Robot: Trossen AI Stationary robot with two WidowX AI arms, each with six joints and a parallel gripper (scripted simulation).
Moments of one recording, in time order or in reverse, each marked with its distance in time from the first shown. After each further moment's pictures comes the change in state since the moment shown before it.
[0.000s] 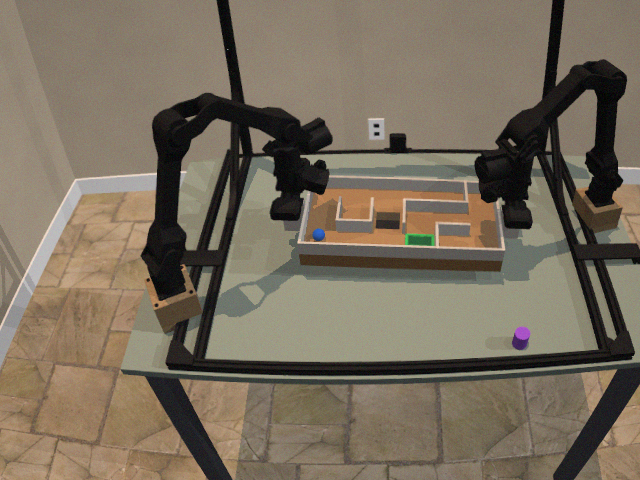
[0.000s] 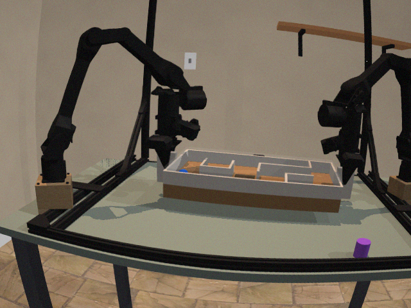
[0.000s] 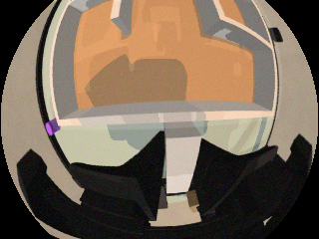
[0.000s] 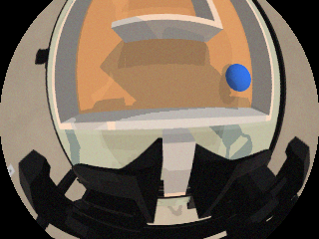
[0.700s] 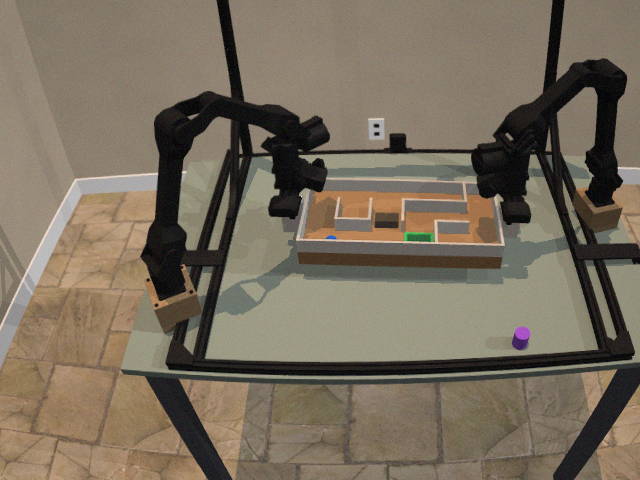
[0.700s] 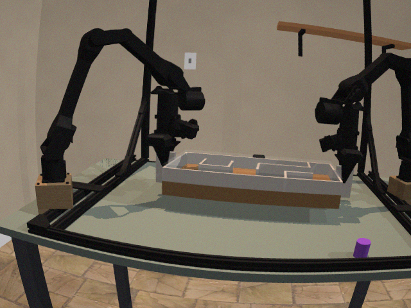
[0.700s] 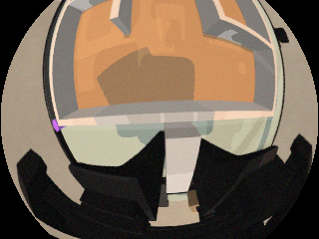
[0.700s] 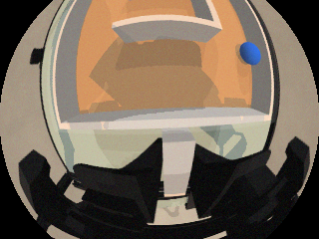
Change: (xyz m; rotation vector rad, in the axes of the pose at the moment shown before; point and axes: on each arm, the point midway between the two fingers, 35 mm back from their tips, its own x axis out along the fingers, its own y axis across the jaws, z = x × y) left arm -0.003 -0.003 0.003 -0.001 0.013 0.076; right arm 0.001 0.001 -0.003 -0.003 -0.018 -0.072
